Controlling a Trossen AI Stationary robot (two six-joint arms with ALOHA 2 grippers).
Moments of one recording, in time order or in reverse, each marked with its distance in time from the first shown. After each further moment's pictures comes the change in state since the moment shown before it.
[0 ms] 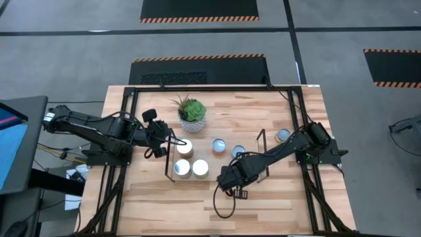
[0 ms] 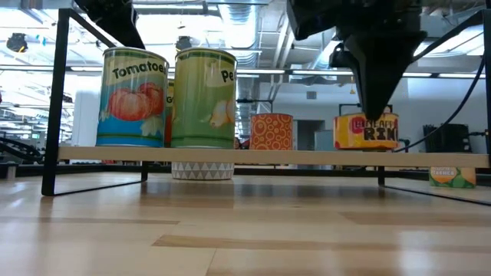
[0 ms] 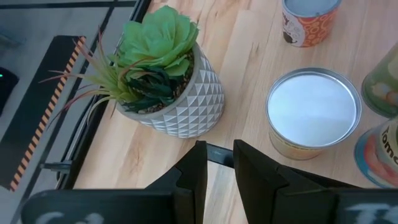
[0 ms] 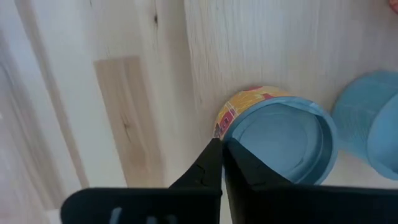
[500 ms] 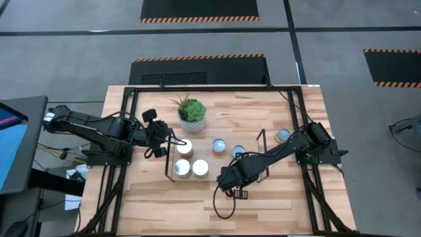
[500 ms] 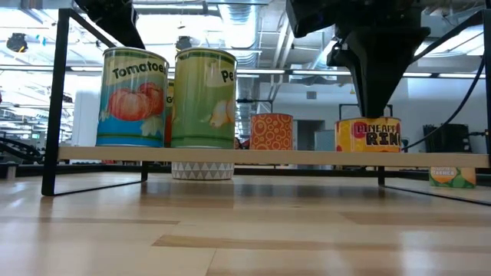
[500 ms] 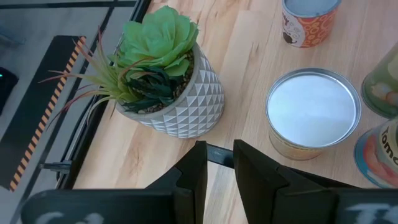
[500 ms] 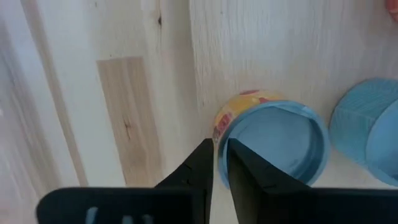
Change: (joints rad) left arm 0.000 0.000 0.000 0.001 0.000 -0.001; right arm -0.001 0.000 0.001 0.009 0.004 -0.021
